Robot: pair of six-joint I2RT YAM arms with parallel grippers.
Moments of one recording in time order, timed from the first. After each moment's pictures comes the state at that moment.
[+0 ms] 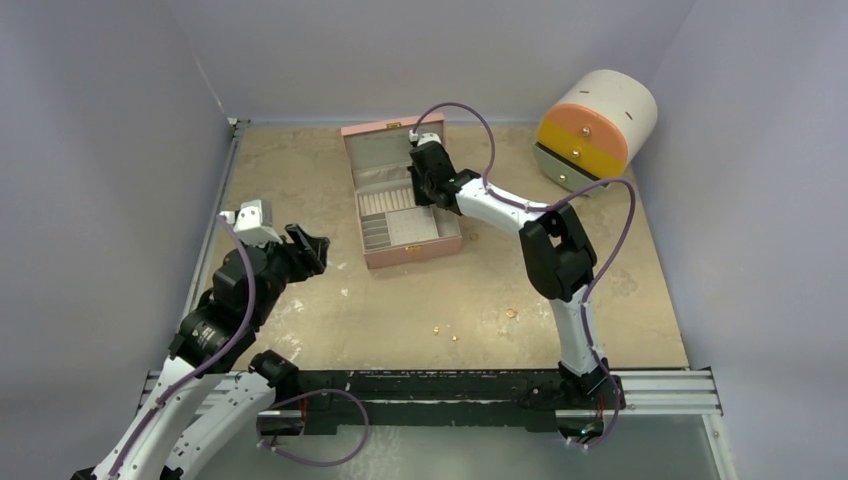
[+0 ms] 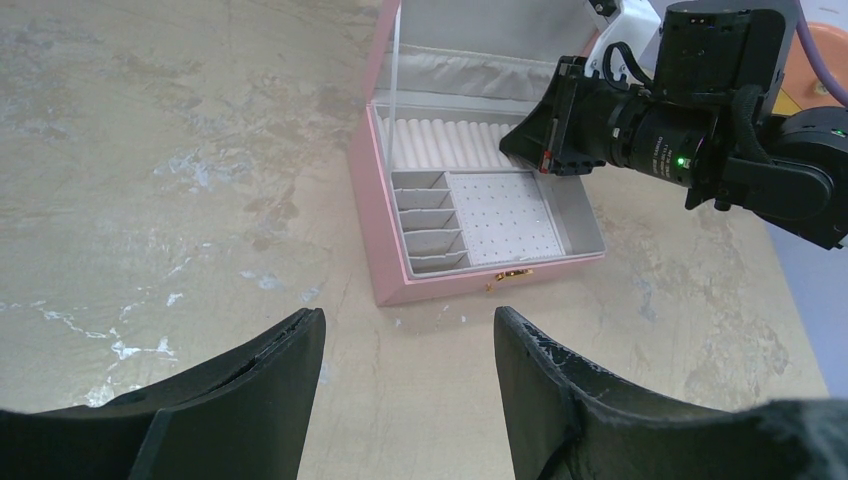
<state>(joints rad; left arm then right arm) -0.52 0.52 0.81 -0.59 -0.34 -0.53 0.65 2.14 1.68 -0.29 0.22 0.31</state>
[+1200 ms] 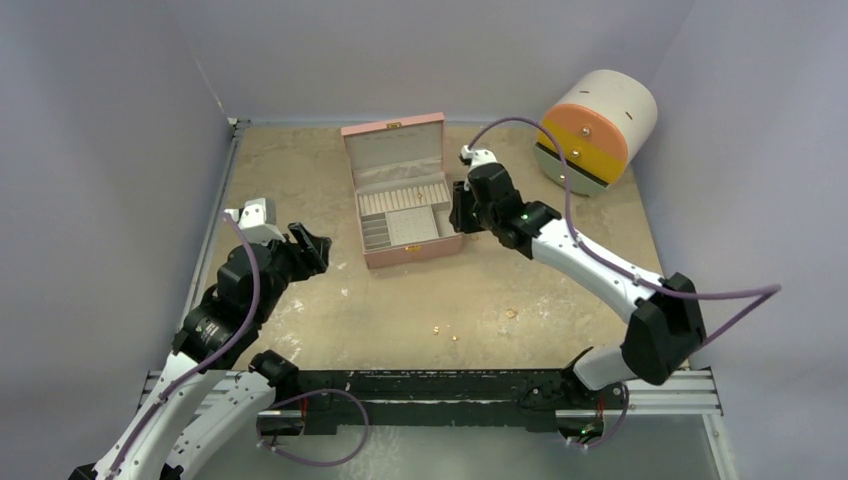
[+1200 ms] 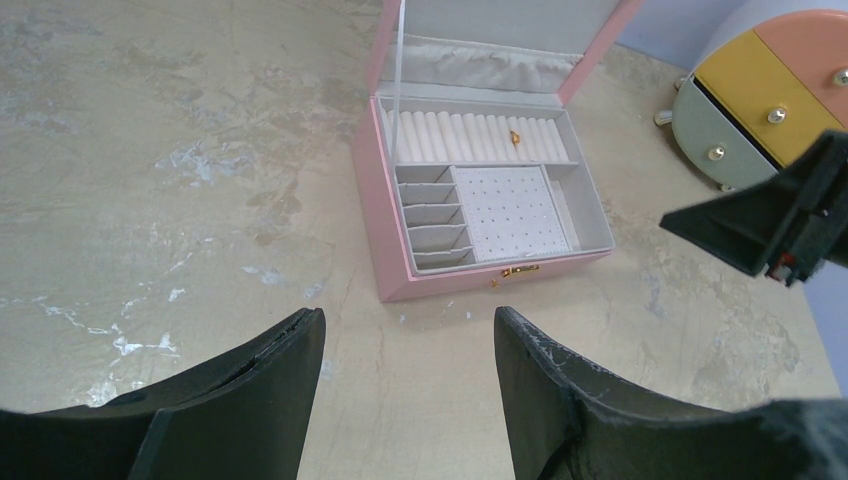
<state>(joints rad) -0.52 0.54 0.80 -0.59 -0.34 -0.53 0.65 1.50 1.21 -0.36 0.14 0.38</state>
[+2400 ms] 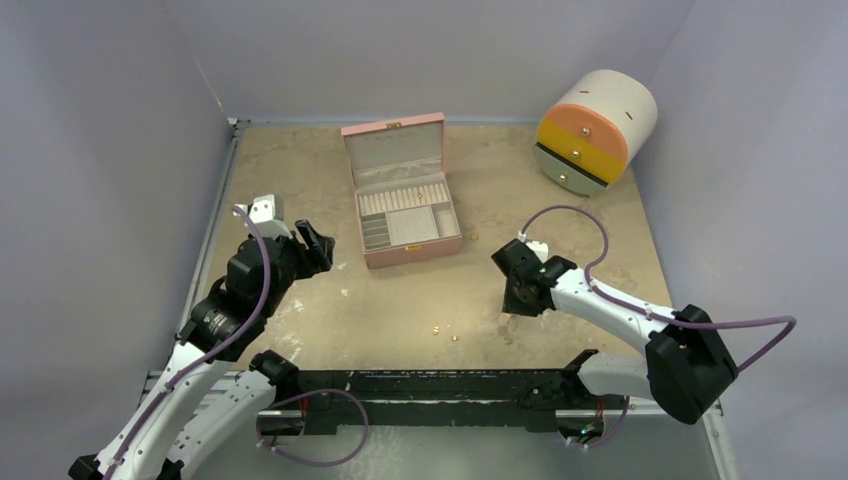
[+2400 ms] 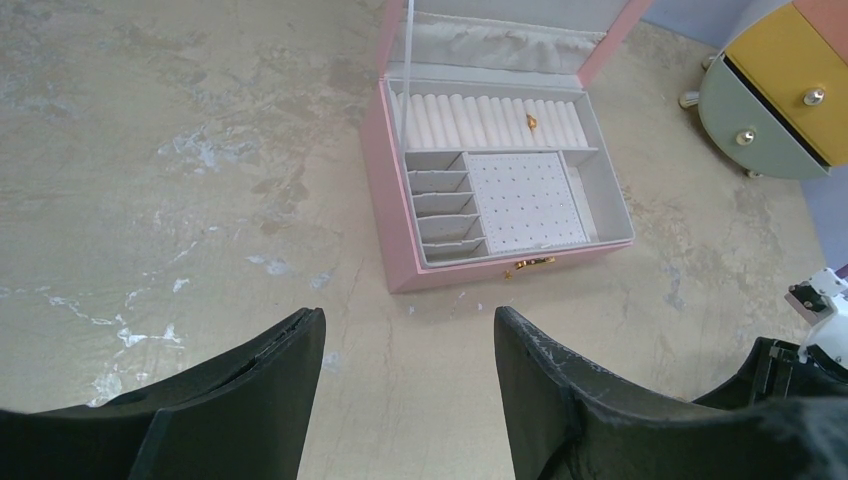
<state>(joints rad) -0.52 0.59 0.80 -0.59 -0.34 -0.53 0.65 1.23 0.67 -0.73 0.27 0.80</state>
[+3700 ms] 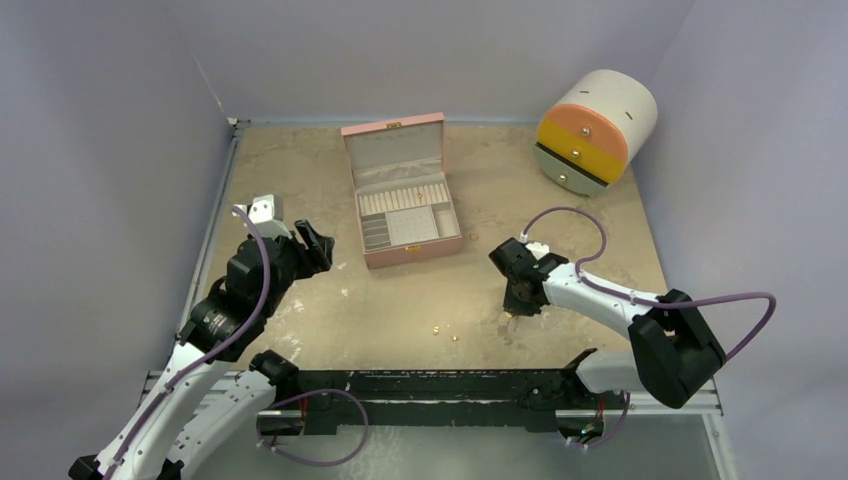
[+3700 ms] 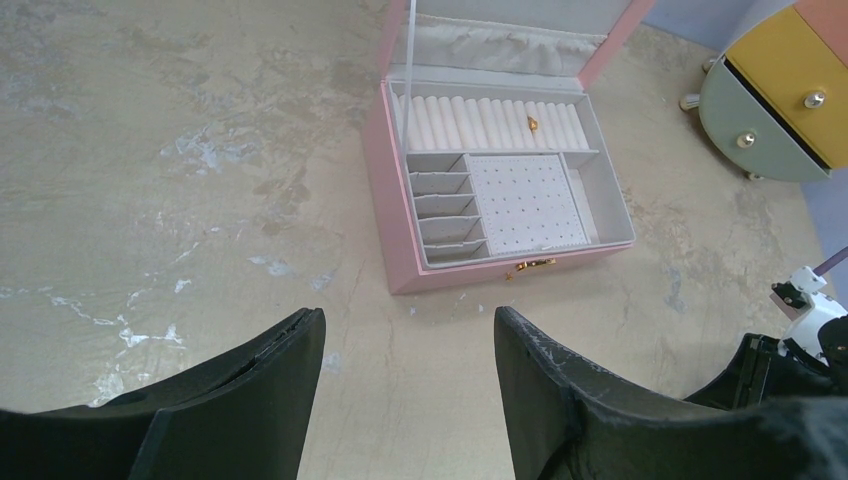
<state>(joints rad) -0.52 0.59 0.80 -0.59 -0.35 -0.53 0.62 1.32 0.66 -0.69 0.30 0.84</state>
